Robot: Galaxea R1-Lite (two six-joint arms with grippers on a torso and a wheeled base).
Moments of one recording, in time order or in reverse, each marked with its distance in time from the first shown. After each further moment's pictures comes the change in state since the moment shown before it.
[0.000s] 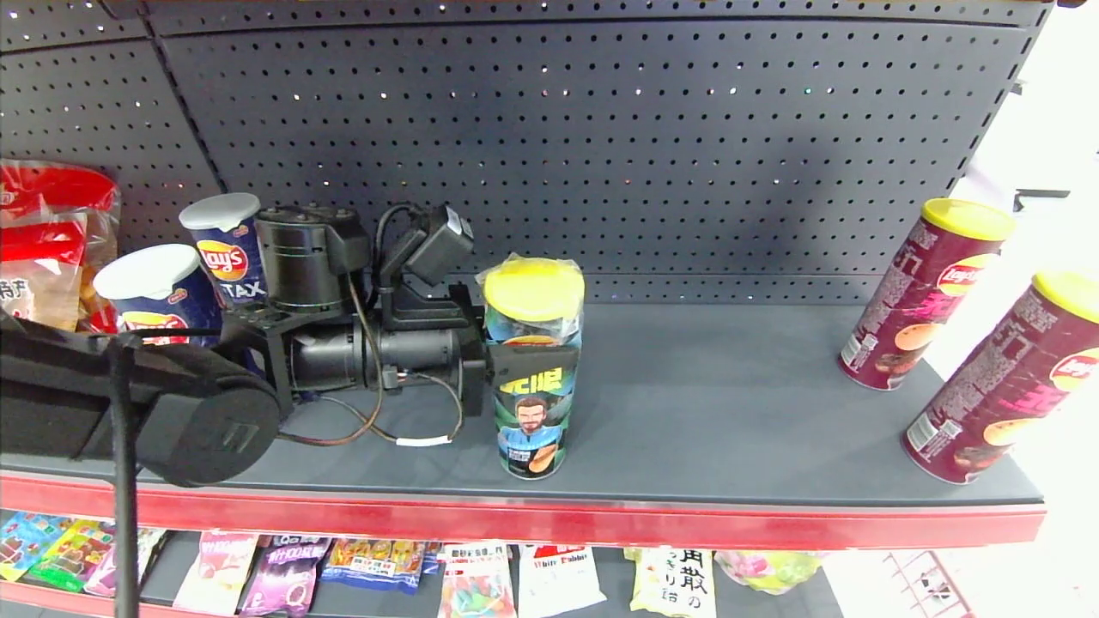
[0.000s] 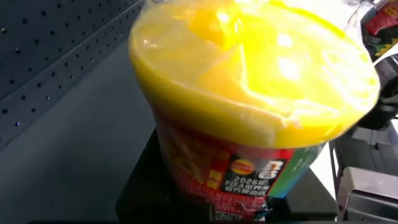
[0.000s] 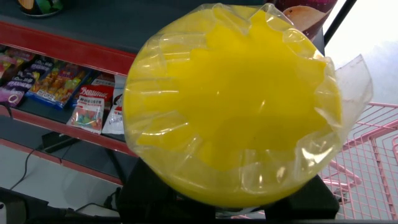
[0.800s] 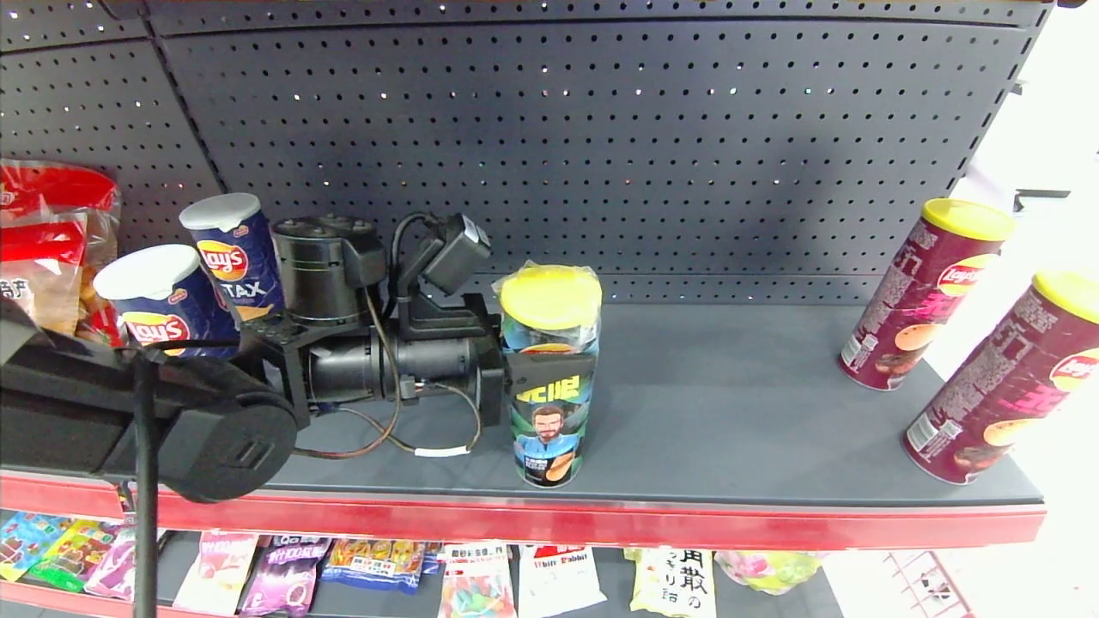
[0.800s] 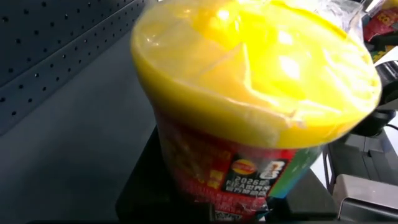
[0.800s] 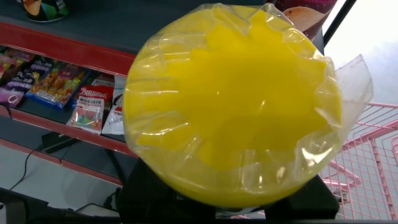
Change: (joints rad) left arm -0.037 0.018 0.019 -0.047 0.027 -0.043; right arm 0.000 0.000 -0.002 0.000 0.000 0.000
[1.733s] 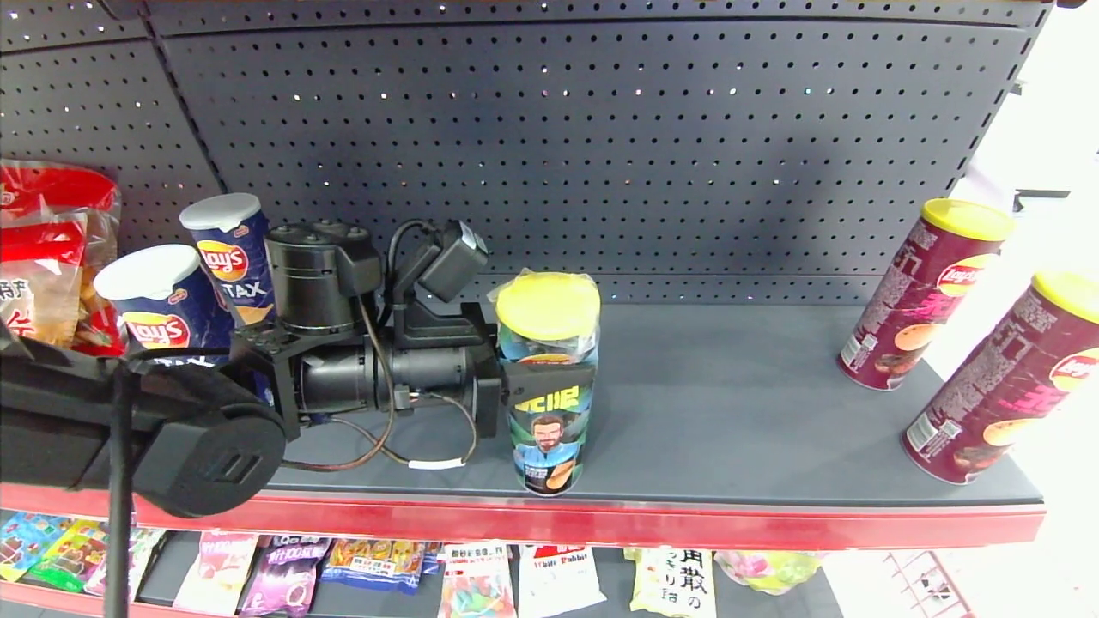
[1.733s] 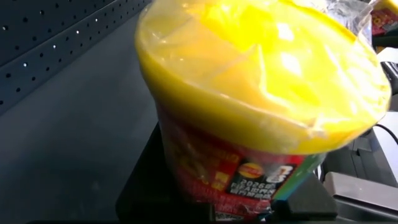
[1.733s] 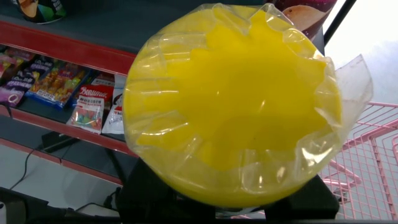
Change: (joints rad) left arm -0.010 -0.024 0.033 0.007 0.010 -0.023; right arm 0.000 -0.001 0.002 0.001 0.000 0.000
